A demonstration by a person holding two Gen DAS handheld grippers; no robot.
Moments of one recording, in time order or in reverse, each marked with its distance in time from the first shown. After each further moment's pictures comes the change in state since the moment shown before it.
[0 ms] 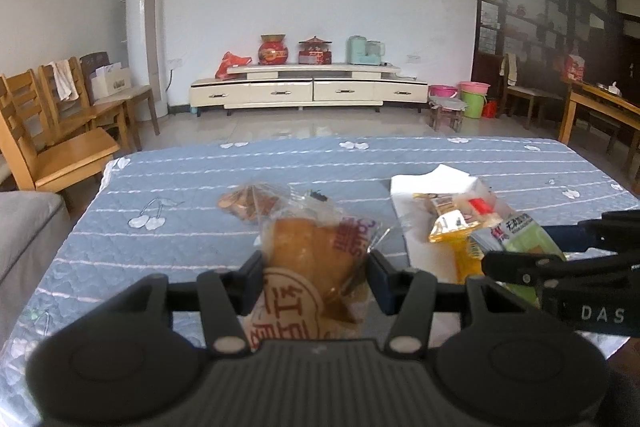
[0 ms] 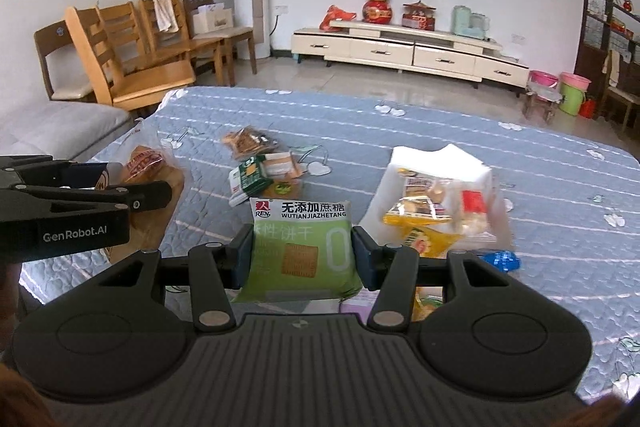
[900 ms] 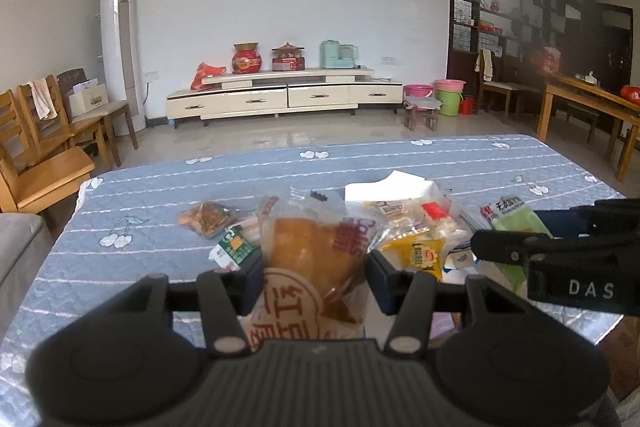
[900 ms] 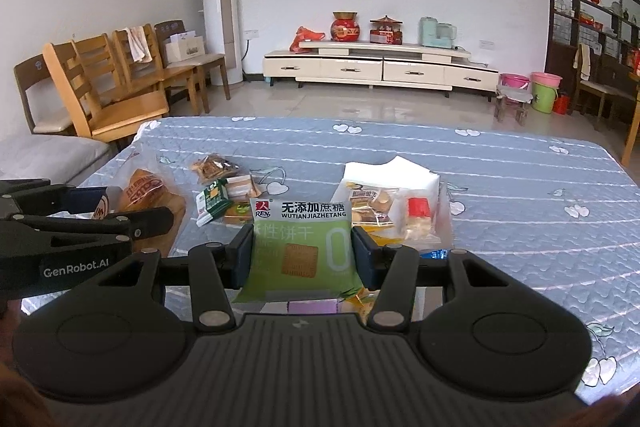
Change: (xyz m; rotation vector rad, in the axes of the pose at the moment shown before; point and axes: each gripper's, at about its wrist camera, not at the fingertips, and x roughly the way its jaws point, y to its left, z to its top) left arm -0.011 -0.043 0.007 0.052 -0.014 -0.053; right arm -0.040 -0.034 -0.005 0.067 -0.063 -0.060
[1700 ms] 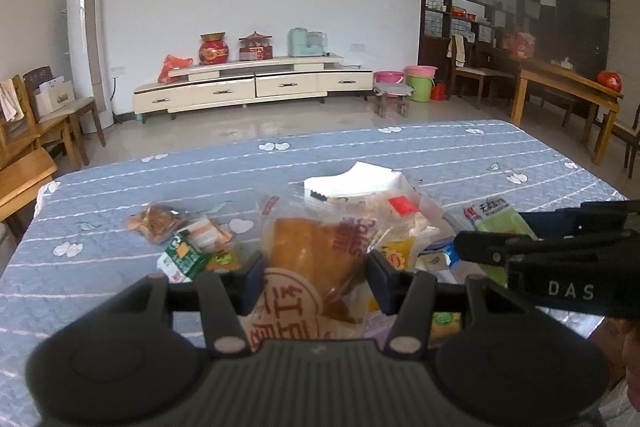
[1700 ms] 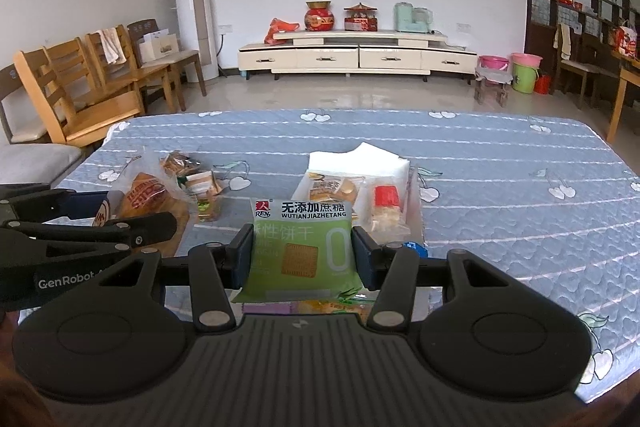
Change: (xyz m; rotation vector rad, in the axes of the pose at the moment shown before) left arm 0.037 -0.029 0.008 0.034 0.036 -0.088; right arm 0.017 -0.026 0.002 0.058 0.034 -0.060
